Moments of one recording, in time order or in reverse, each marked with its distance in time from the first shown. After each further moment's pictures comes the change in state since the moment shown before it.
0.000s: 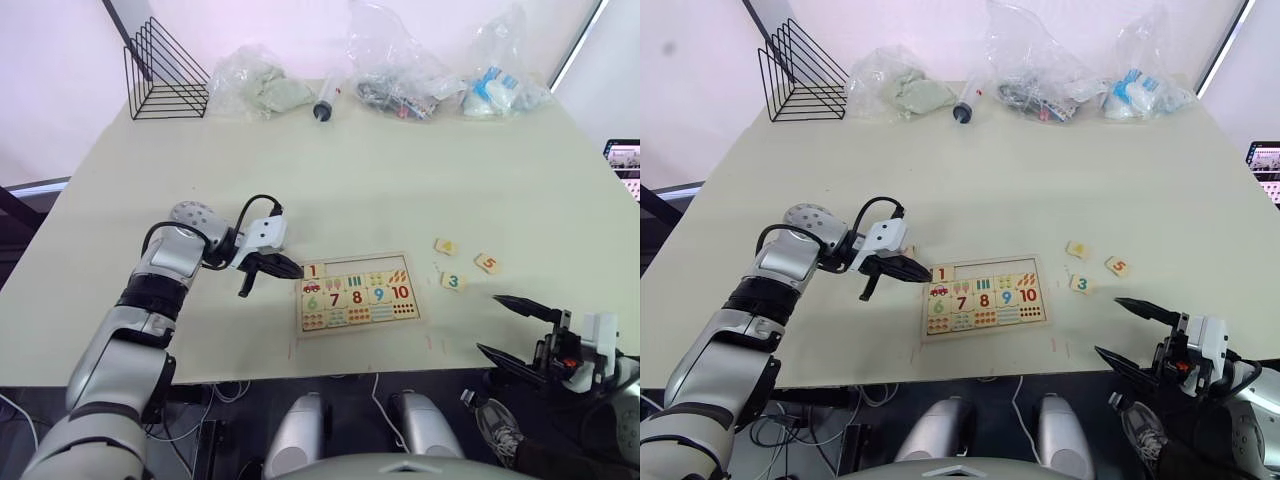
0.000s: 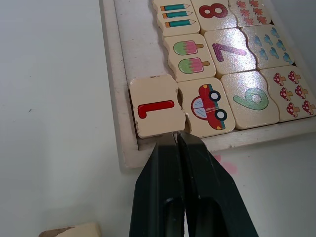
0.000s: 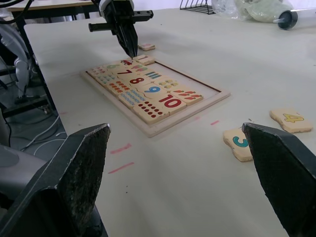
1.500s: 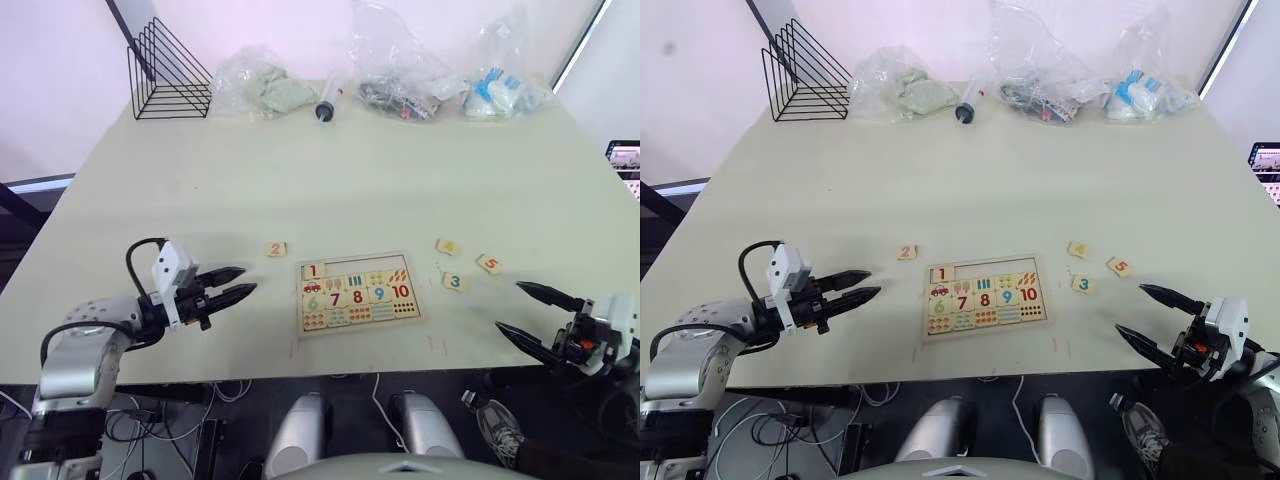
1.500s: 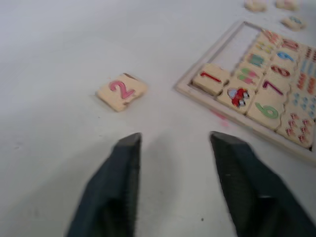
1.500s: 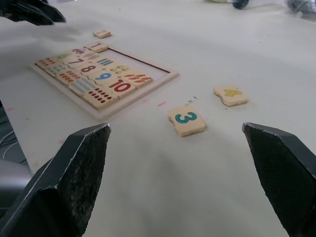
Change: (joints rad) left arm 0.812 0.019 0.606 -0.668 -0.440 0.390 0.513; right arm -0.023 -0.073 -0.089 0.078 0.003 0.091 -0.095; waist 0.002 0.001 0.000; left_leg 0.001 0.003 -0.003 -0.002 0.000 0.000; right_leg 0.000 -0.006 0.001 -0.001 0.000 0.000
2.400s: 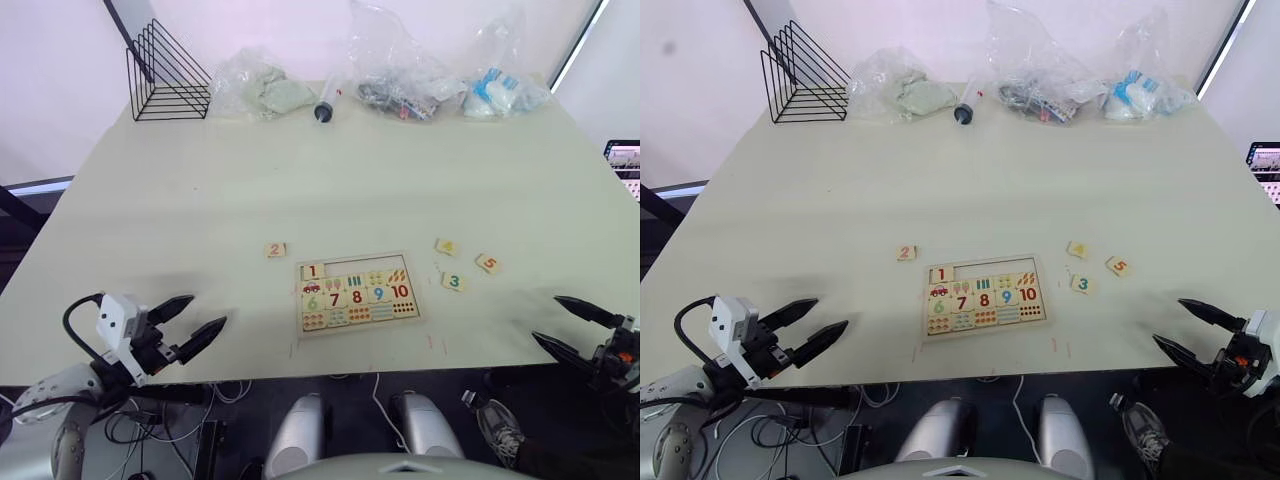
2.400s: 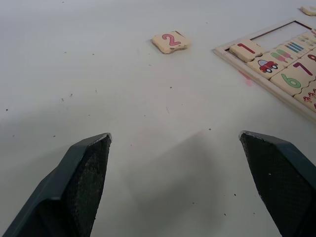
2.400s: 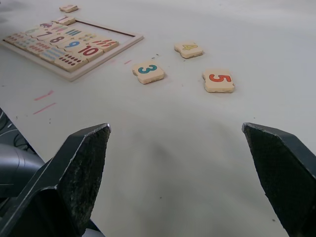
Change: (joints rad) left arm 0.278 -0.069 0.151 -0.080 -0.060 -0.070 0.100; right arm 0.010 -0.048 -0.089 0.166 0.002 -0.023 0.089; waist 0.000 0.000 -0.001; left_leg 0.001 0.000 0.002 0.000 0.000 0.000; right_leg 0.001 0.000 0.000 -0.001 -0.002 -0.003
